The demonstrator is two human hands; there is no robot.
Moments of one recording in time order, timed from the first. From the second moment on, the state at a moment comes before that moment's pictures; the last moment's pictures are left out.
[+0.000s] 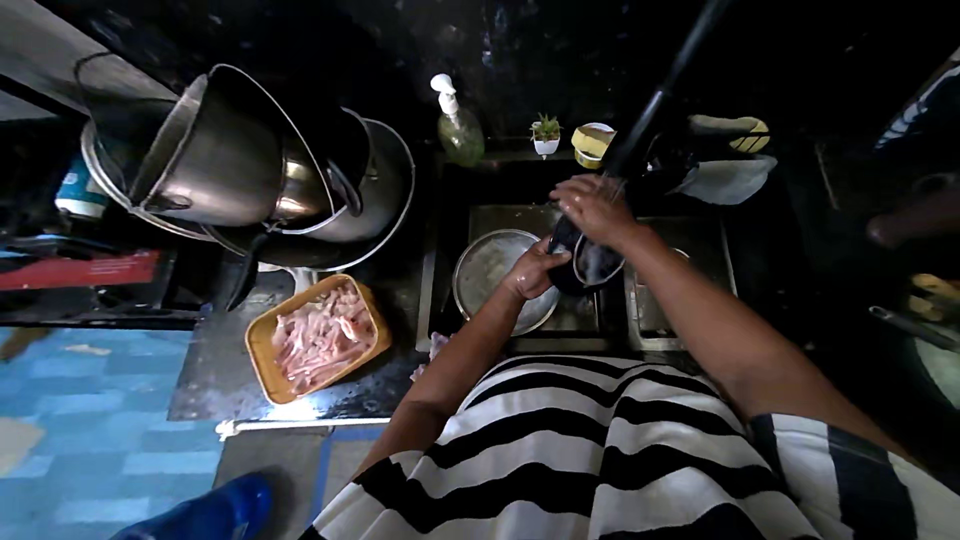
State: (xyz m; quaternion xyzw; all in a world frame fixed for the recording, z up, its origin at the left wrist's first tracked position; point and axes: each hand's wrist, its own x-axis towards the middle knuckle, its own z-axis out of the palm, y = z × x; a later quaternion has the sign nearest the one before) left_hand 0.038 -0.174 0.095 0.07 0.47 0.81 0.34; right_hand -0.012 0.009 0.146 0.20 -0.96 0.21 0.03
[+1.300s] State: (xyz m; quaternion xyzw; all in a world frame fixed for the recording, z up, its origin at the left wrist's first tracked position) left_hand 0.040 -0.188 0.079 -0.01 0.34 0.91 0.25; right_hand -0.016 0.005 0.132 -0.03 -0.96 0.26 0.05
